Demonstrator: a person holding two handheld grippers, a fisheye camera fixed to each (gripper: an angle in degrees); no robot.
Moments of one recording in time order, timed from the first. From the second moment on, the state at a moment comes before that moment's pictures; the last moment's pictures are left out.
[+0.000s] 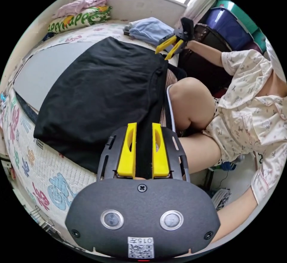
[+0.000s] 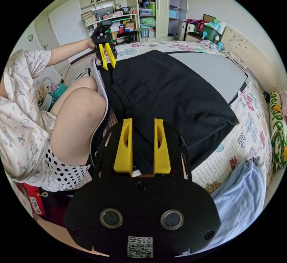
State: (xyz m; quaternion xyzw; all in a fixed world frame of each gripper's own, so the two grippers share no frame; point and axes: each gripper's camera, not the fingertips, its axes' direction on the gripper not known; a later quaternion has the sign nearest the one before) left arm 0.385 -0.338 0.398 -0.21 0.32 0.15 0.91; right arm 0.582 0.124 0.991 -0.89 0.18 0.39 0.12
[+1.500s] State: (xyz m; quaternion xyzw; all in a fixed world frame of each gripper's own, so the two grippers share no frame) left arm 0.219 -0.447 0.617 -0.12 0.12 0.01 0.99; right arm 0.728 0.485 0.742 -0.91 0.27 0.31 0.10
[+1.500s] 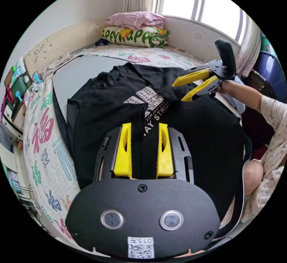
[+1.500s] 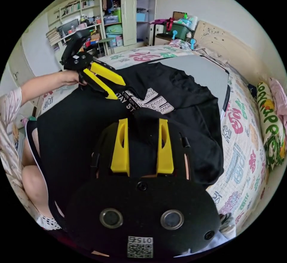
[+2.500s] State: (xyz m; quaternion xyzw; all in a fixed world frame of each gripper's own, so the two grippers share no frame) left arm 0.041 -0.354 0.669 -0.10 0.02 -0.24 0.97; right arm 0.953 0.616 0.571 -0.82 0.52 0.23 -0.07
